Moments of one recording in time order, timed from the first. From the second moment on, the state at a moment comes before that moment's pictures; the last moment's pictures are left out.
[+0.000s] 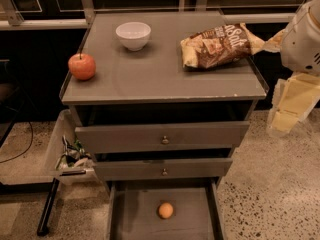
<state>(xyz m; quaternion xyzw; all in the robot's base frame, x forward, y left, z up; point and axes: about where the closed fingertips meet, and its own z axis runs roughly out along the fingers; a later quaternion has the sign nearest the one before) 0.437 -0.217 0.972 -0.60 0.78 -0.04 0.16</state>
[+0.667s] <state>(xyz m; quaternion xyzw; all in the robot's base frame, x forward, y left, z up) 0.434 -0.212 0.951 -0.61 0.78 -0.03 0.16</state>
